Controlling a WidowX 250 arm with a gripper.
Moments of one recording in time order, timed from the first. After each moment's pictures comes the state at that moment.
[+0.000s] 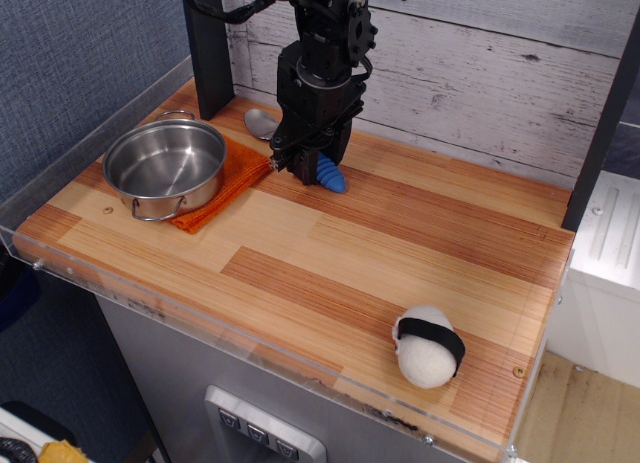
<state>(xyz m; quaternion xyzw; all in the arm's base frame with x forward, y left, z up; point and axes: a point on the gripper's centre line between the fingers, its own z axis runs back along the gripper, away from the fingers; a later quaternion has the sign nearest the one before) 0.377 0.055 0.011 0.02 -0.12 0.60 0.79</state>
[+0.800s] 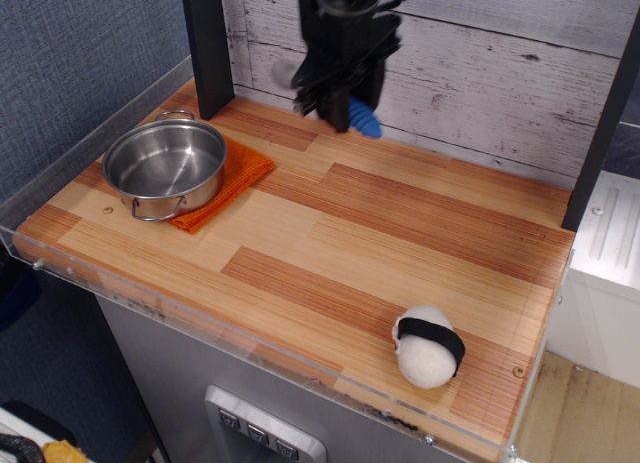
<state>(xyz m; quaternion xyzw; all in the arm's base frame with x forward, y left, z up) 0.383 0.027 0.086 -0.03 -0.15 0.57 0.80</state>
